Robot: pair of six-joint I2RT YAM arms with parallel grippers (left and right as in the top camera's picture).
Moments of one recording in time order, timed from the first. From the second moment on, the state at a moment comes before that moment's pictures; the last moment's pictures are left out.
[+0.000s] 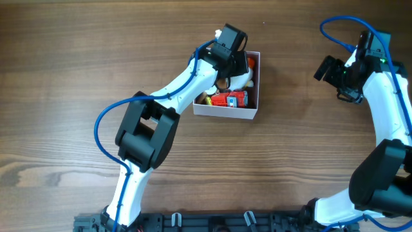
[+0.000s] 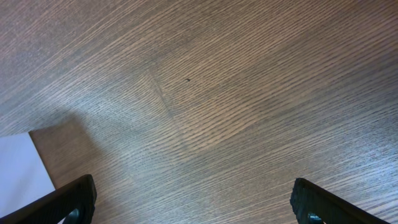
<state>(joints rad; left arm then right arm) -0.60 2.26 1.78 -0.46 0.13 -0.74 -0.25 1.72 1.32 -0.79 -0.05 0.30</state>
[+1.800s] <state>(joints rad) -0.59 2.11 1.77 -0.57 0.00 -0.49 -0.25 1.72 1.32 -0.79 -0.05 0.30</state>
